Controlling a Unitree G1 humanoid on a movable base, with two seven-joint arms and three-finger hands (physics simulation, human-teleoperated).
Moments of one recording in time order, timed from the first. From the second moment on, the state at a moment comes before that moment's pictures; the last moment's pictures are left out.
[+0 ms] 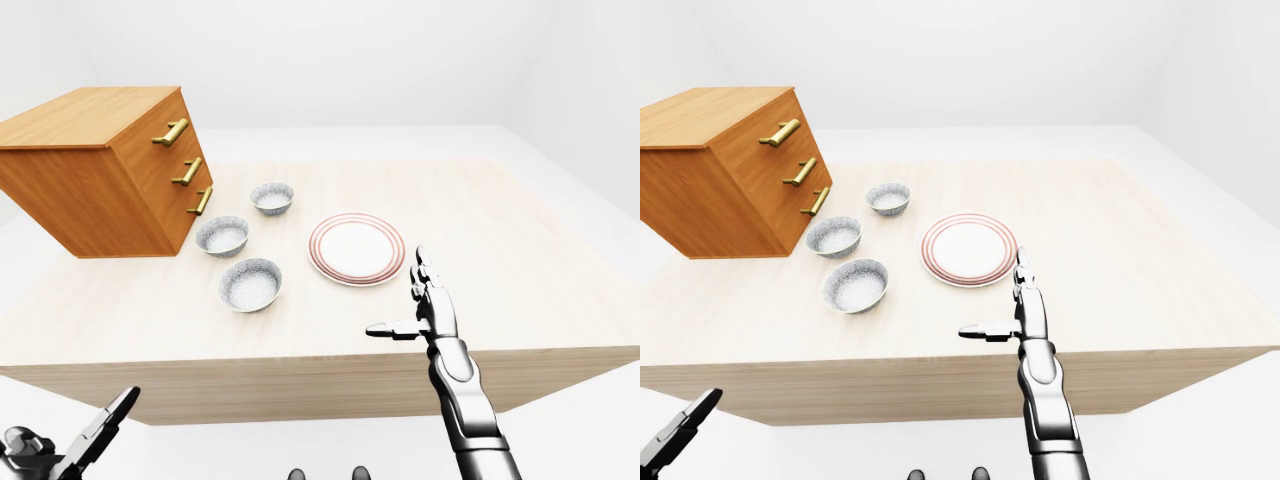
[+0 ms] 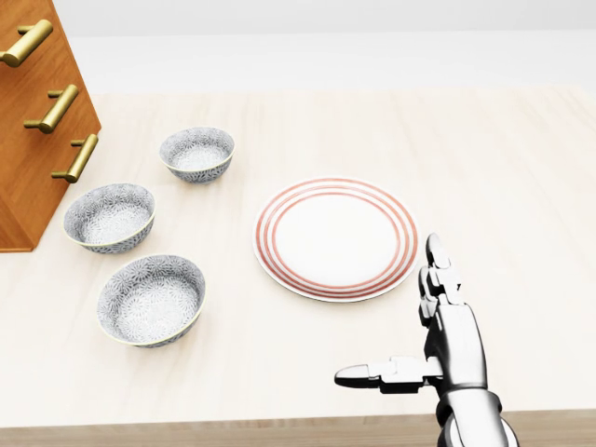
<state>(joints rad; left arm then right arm) 0.34 -0.17 0.75 -0.31 -0.27 0.03 0.22 -0.02 -0.02 -0.04 0.03 -0.03 0.02 0.00</state>
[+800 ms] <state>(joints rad) 0.32 -0.14 0.72 -0.28 -0.27 0.03 0.30 -0.03 -0.02 -0.04 0.05 -0.02 0.01 0.00</state>
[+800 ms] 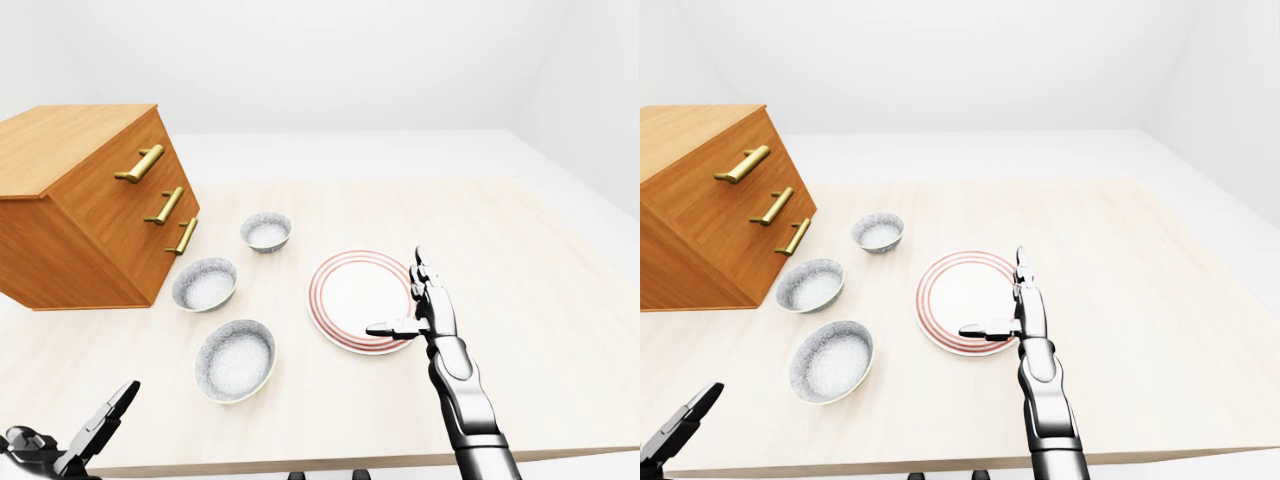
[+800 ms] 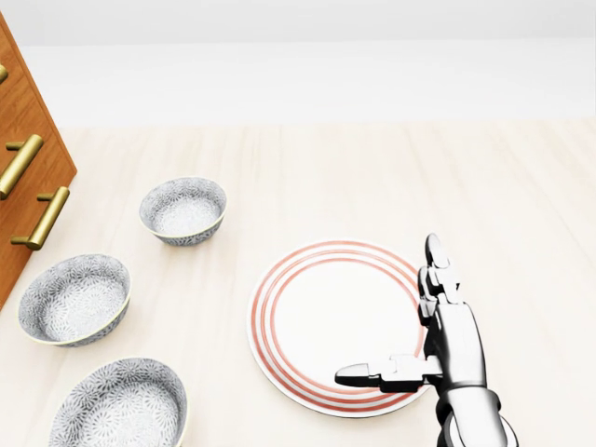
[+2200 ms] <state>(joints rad) 0.33 -0.15 0.73 -0.30 -0.30 0.04 0.29 -0.27 0.25 0.35 -0.29 -1.64 0.09 0.54</state>
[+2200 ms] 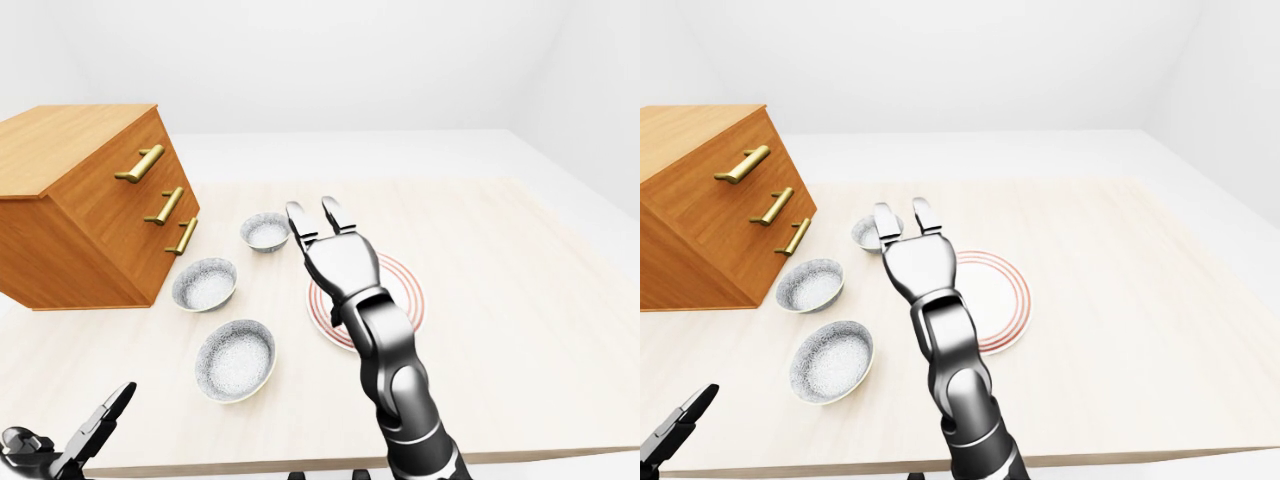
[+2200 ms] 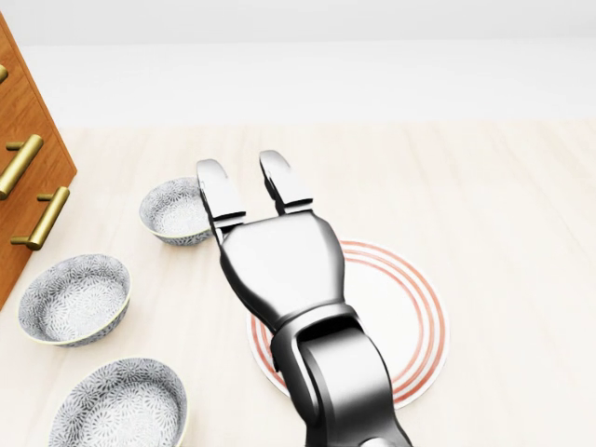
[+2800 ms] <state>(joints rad) 0.33 -0.15 0.73 -0.29 -0.30 0.03 0.29 -0.28 0.30 0.35 -0.25 -1.87 0.09 0.65</state>
